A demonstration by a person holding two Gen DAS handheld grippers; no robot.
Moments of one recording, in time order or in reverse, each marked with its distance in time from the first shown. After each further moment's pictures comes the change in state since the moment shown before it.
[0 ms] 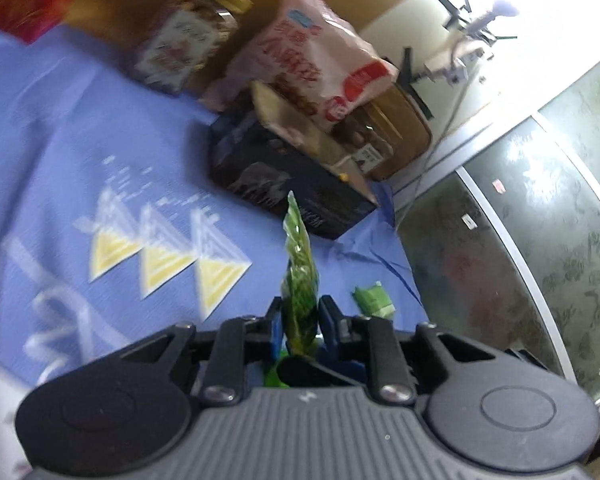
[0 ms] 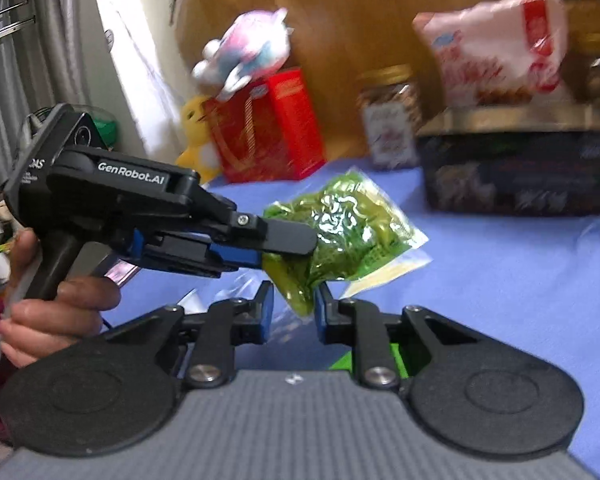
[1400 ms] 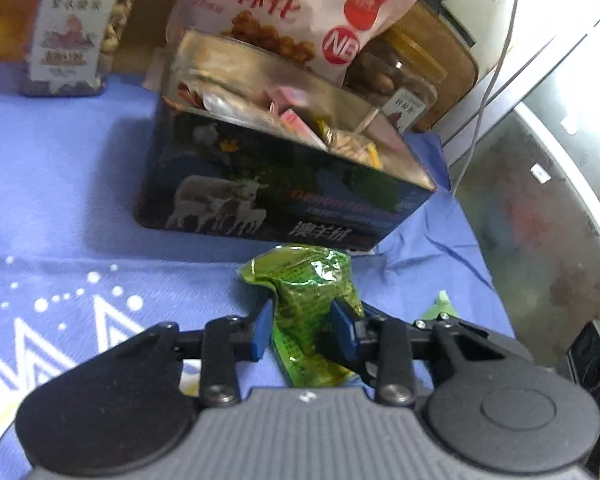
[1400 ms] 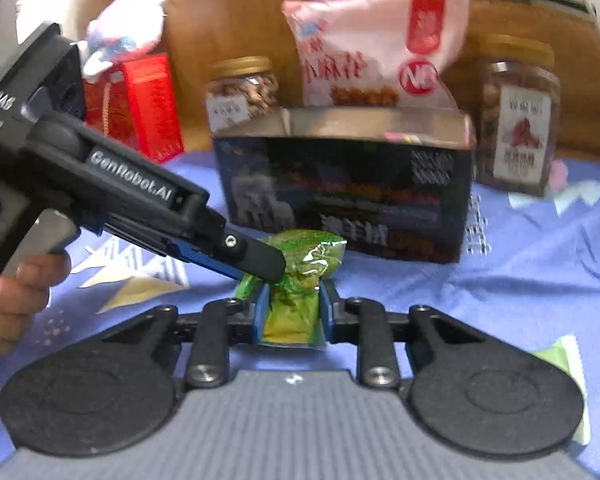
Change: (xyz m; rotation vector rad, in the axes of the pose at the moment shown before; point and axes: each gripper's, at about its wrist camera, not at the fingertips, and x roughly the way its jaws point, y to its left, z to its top) left arm 0.130 -0.024 0.042 0.136 0.139 0.170; right arm 0.004 -0.095 0.021 -0.099 0.052 -0.277
